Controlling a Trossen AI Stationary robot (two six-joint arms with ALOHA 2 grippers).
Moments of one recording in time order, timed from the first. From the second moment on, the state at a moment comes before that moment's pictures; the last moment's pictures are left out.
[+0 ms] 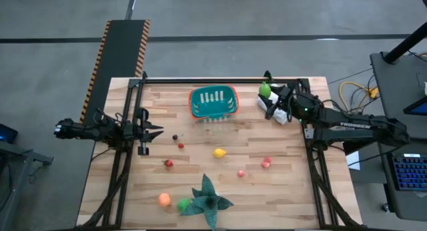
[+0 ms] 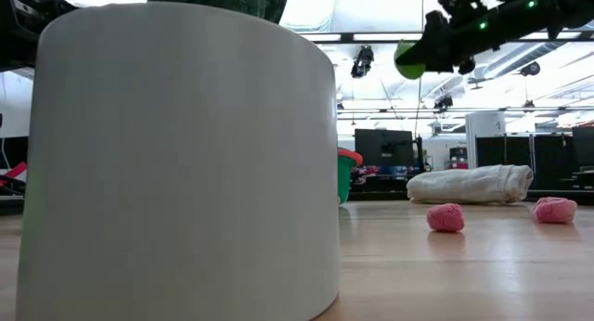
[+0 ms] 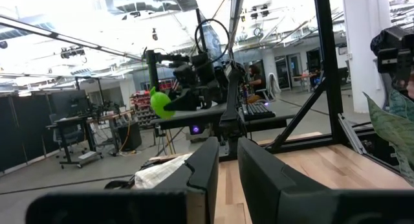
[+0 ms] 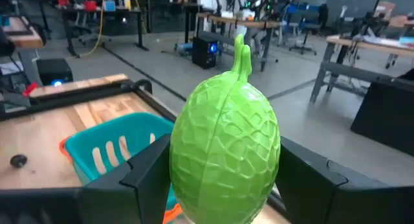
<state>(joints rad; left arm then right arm) -0.18 0.04 0.03 0.23 -0.22 0.24 -0.30 0.80 0.45 0.22 0.38 -0.02</state>
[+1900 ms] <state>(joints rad) -0.18 0.11 0.03 0.22 -0.22 0.24 -0.41 1.85 1.21 -0.02 0.16 -0.04</state>
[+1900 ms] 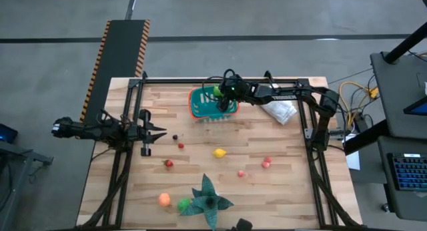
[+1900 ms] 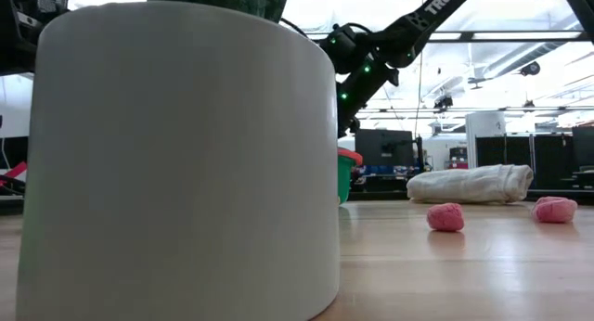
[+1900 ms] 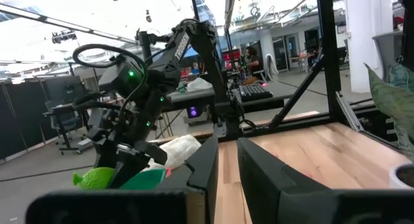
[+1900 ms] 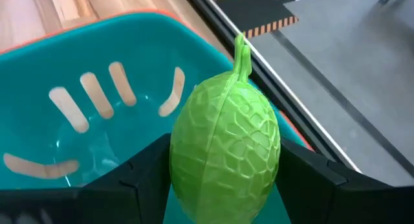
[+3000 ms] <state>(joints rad) -0.18 0.13 0.03 0.22 -0.22 0.24 -0.45 1.88 1.20 -0.08 0.16 -0.03</state>
